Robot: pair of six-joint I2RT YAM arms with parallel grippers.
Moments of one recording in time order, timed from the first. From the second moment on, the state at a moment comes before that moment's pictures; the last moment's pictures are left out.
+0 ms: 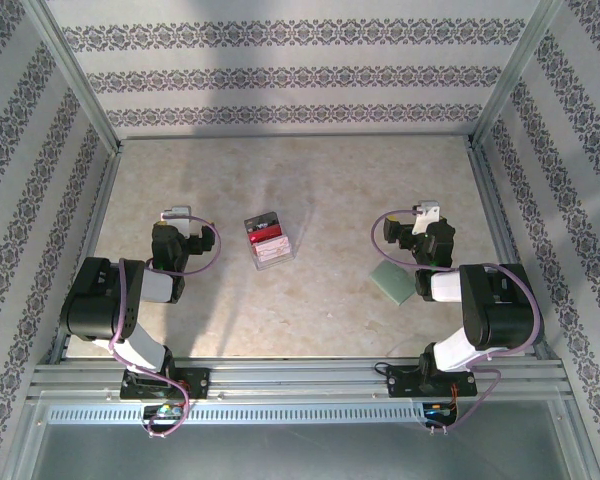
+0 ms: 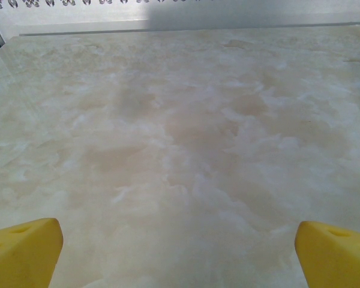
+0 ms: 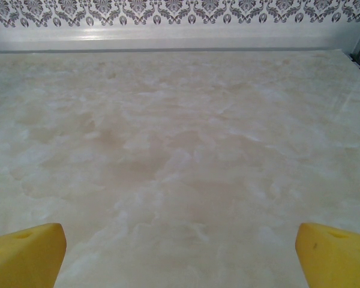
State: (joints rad) left arm -0.01 1.61 0.38 0.88 -0.06 0.00; right arm -0.02 1.54 0.36 0.86 -0.07 0.03
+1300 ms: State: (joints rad) left arm -0.16 0.87 0.36 0.26 -0.20 -0.25; right arm -0.02 1.04 0.47 0.04 0.11 0.21
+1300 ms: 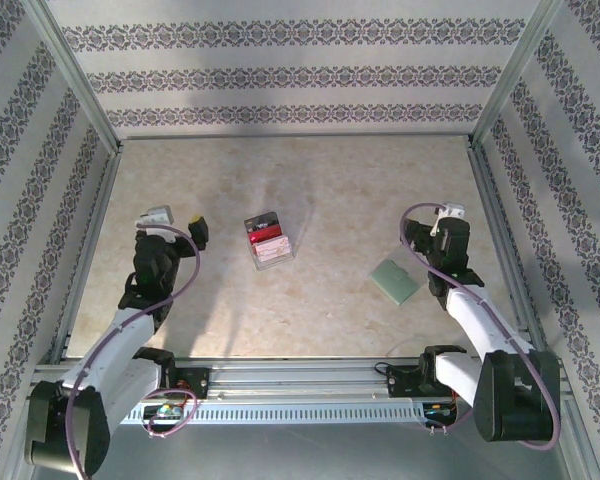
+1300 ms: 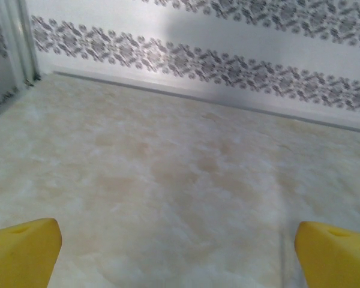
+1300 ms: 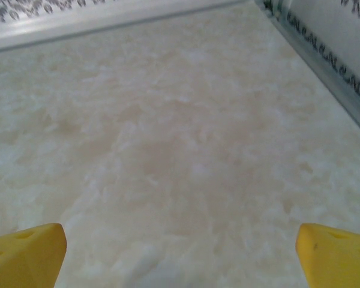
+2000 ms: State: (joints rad) left arm -0.87 1.46 0.79 0.10 -0.30 -0.32; right arm -0.04 1.24 0.67 -0.54 -0.21 0.36
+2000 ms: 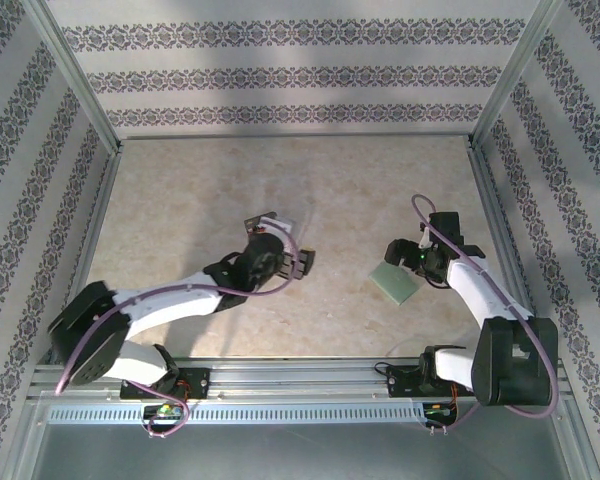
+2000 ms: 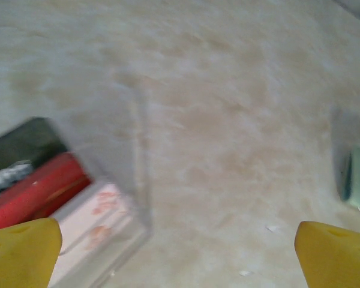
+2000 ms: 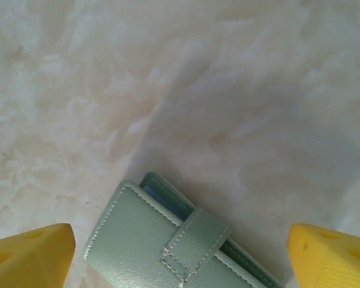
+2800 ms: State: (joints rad) left arm -0.99 1.94 1.15 0.01 -0.13 -0.06; right arm -0.07 1.43 0.70 -0.57 -0.47 0.37
